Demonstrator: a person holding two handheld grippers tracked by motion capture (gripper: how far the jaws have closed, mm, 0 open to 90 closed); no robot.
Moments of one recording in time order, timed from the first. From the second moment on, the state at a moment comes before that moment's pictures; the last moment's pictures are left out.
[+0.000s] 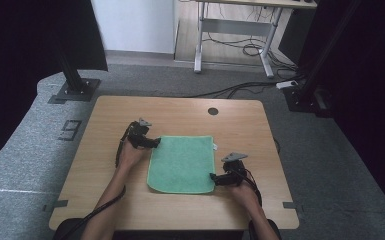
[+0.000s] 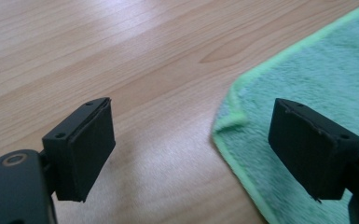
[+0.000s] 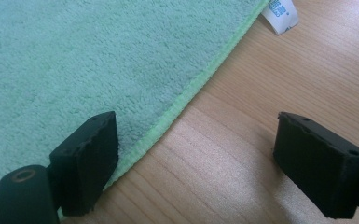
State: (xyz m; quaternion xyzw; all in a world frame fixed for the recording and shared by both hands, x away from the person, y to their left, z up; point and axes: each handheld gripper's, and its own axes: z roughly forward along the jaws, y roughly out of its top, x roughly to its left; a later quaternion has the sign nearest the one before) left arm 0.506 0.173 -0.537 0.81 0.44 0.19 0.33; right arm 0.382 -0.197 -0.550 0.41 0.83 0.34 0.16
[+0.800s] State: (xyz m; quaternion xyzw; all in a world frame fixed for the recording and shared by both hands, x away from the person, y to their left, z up) left arm 0.533 0.184 -0.542 0.78 0.50 0.22 0.29; right arm 0.382 -0.197 -0.550 0.41 0.83 0.34 0.16
